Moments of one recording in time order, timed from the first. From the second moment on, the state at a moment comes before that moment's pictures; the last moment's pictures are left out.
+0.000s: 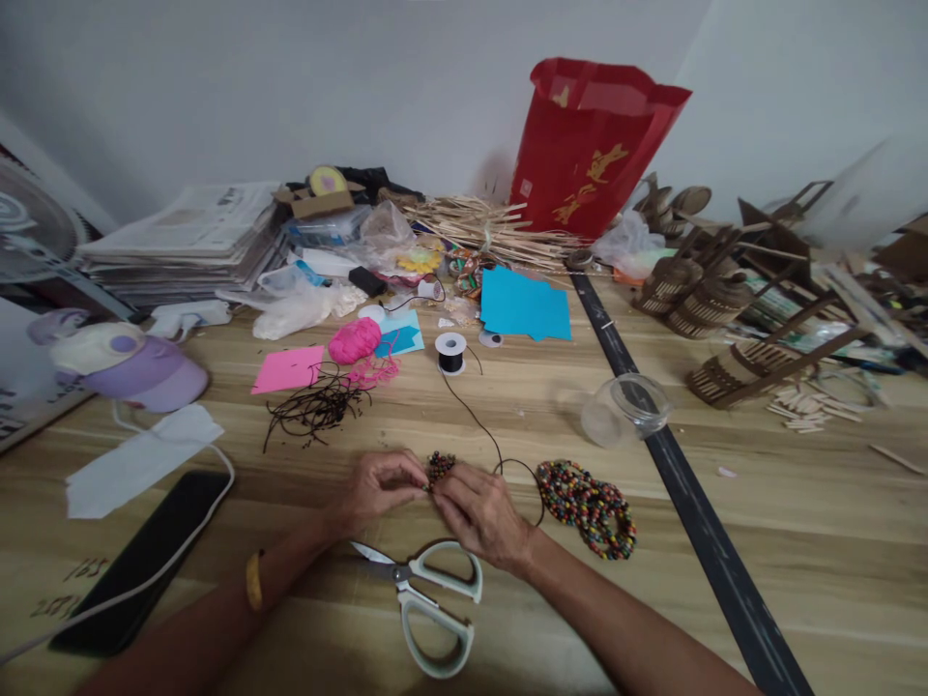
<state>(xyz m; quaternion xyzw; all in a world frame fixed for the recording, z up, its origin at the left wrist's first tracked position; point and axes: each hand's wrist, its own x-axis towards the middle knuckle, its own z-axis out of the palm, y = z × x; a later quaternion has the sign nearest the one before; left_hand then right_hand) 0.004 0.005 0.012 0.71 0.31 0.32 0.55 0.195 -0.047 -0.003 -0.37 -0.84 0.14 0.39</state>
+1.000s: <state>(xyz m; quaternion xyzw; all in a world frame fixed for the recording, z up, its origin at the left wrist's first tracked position) 0.003 0.006 0.014 0.71 0.31 0.30 0.56 0.196 -0.047 -0.004 -0.37 -0.84 0.14 0.38</state>
